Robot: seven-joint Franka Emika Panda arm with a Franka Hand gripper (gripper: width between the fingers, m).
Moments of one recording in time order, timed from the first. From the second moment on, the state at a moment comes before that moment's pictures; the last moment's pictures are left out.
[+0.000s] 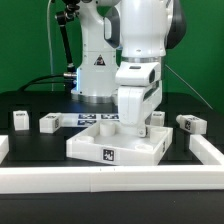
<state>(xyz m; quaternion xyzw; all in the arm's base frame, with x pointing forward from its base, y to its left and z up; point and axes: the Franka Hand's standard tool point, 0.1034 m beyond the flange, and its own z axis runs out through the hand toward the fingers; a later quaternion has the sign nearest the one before) 0.439 0.067 0.006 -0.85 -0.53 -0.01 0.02</state>
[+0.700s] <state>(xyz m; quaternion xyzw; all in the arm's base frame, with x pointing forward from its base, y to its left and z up) 0.443 0.056 0.006 -0.81 -0.59 -0.01 0.02</state>
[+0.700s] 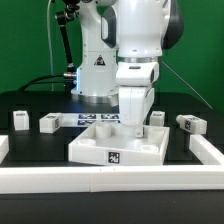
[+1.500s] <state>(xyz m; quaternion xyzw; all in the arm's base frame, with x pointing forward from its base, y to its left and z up) 0.450 0.052 0.007 -0.78 -0.63 -0.01 0.02</state>
